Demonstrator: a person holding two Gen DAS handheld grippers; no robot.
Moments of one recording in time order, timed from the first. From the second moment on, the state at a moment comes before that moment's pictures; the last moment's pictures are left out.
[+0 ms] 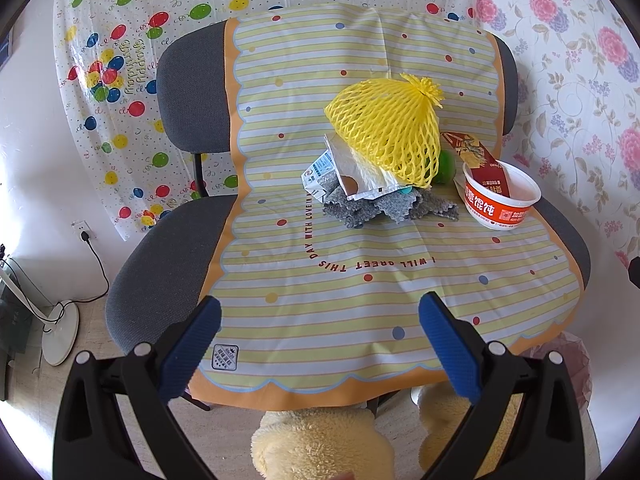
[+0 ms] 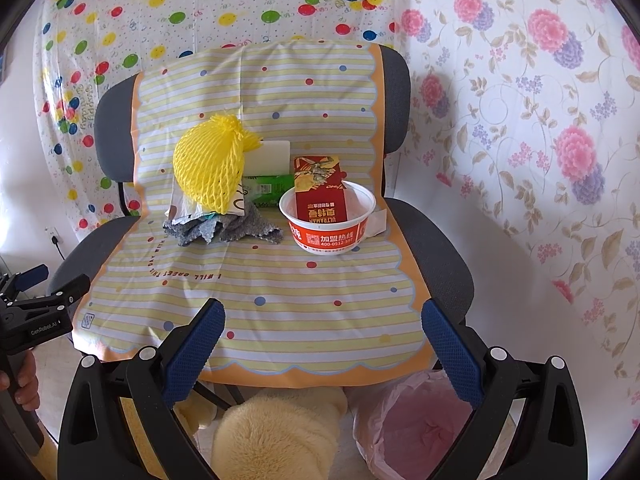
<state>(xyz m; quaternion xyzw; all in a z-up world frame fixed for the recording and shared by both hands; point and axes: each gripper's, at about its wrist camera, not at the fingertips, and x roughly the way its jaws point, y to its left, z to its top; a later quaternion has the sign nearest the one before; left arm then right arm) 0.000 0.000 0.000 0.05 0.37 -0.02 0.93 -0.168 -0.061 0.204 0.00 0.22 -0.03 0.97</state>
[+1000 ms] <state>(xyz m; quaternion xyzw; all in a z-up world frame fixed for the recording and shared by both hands) 0.062 -0.005 0.017 0.03 0.37 -0.04 0.93 -0.078 -0.070 0.234 0.00 0.20 0.00 0.98</state>
